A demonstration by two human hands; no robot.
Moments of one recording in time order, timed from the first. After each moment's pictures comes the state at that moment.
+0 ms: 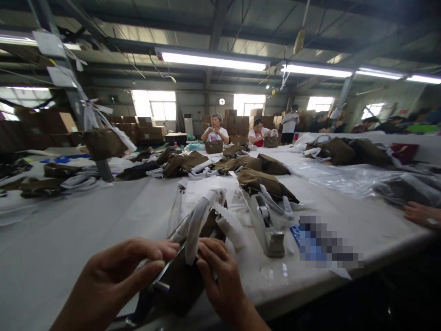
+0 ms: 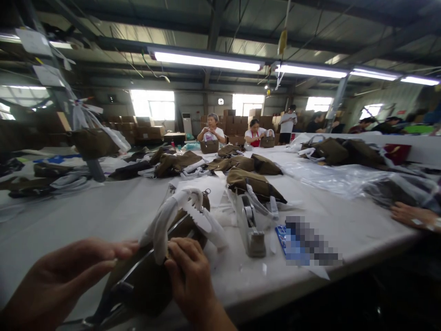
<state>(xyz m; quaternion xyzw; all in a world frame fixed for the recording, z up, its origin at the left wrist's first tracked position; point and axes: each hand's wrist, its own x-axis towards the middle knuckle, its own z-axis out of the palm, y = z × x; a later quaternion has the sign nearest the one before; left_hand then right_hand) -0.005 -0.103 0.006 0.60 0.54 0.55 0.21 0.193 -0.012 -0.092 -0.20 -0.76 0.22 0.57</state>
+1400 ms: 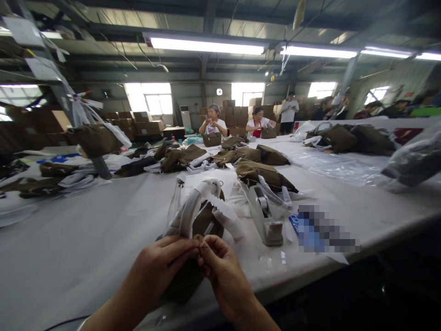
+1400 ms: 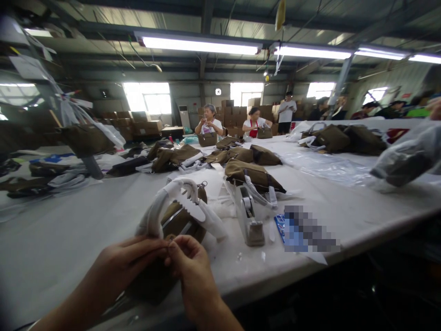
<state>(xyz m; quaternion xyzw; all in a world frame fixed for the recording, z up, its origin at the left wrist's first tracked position) 0.026 -0.058 -0.017 0.81 0.44 0.39 -0.05 0.185 -0.026 -0.080 -0.21 -0.28 0.80 0.49</state>
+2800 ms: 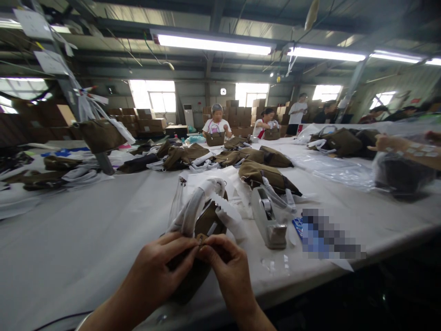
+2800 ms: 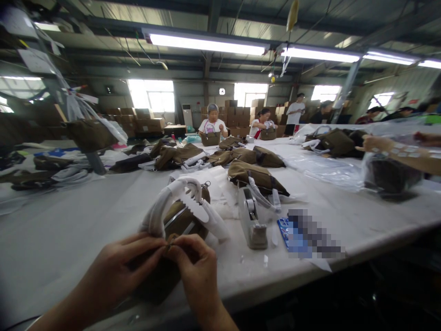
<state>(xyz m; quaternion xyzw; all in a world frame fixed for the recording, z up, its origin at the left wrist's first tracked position) 0.028 -0.066 -0.008 0.78 0.48 0.39 -0.02 0.188 -0.023 -0.076 -0.27 -0.49 0.61 0.56</state>
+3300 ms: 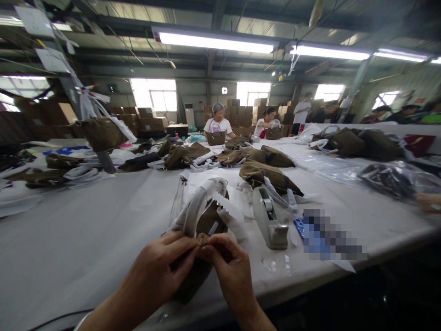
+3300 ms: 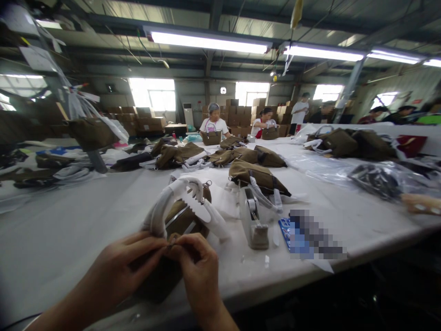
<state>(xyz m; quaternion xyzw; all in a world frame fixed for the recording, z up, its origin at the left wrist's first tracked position) 0.026 -0.065 -0.009 0.80 0.48 0.36 -0.05 0.188 -0.023 -0.080 -0.28 -0.52 0.57 0.58</state>
